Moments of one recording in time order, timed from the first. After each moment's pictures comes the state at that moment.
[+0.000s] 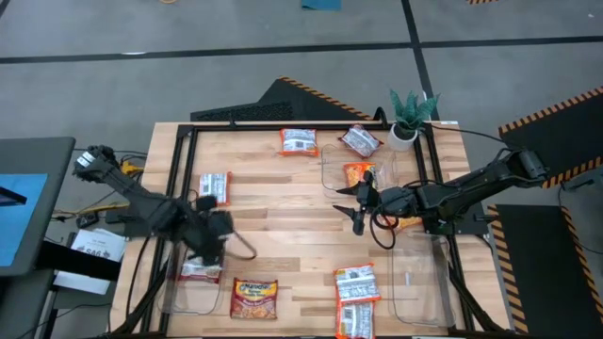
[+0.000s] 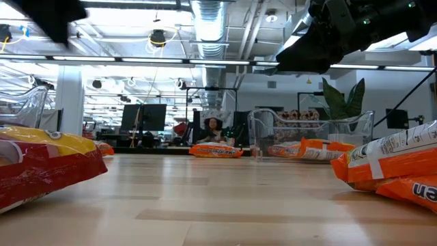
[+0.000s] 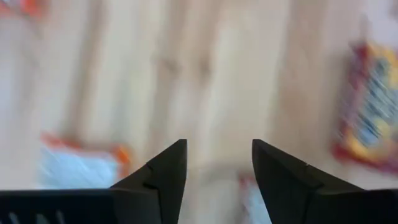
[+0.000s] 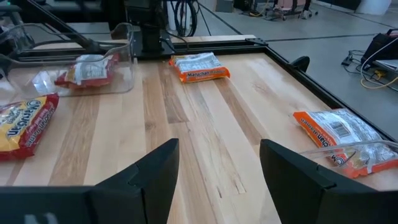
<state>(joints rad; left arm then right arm) -0.54 1.21 1.09 -1.10 -0.41 -0.63 0.18 1.16 0.49 0.38 0.45 0.10</state>
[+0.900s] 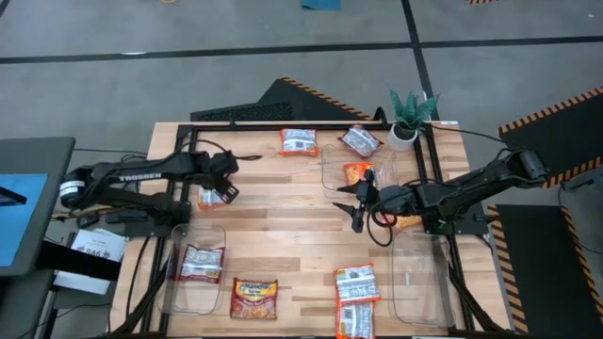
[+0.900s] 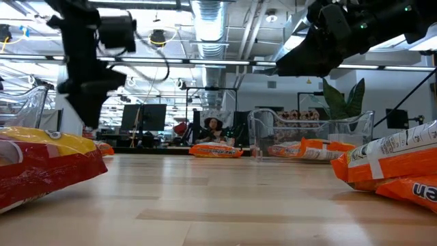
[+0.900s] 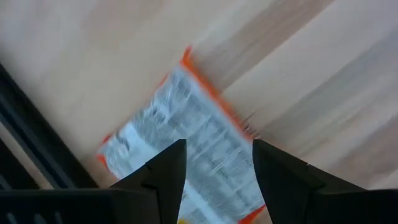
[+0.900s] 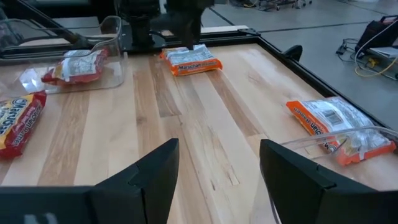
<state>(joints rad) 0.38 1.11 0.67 -0.84 -0.28 -0.46 0.15 1.16 0.49 0.35 0.44 0.13</state>
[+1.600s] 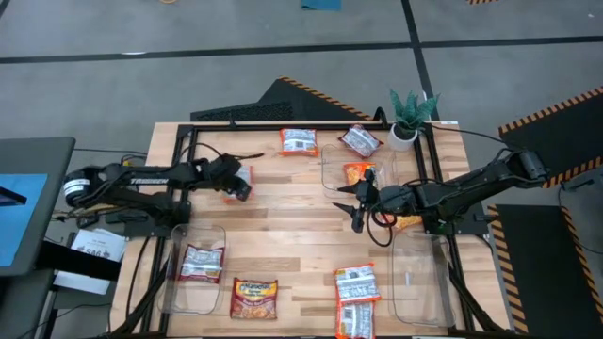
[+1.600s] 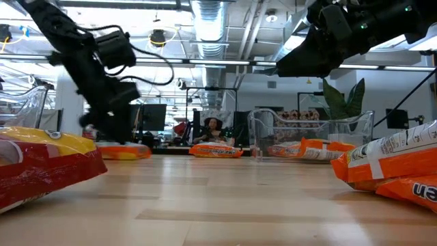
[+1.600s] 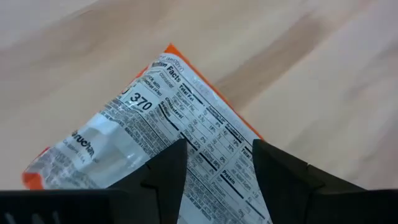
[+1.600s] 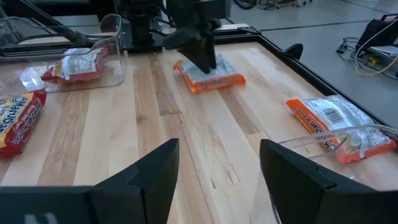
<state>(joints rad) 0.42 1.20 0.43 -0.21 -0.12 -0.51 0.15 1.17 0.49 0.35 0.44 0.13</state>
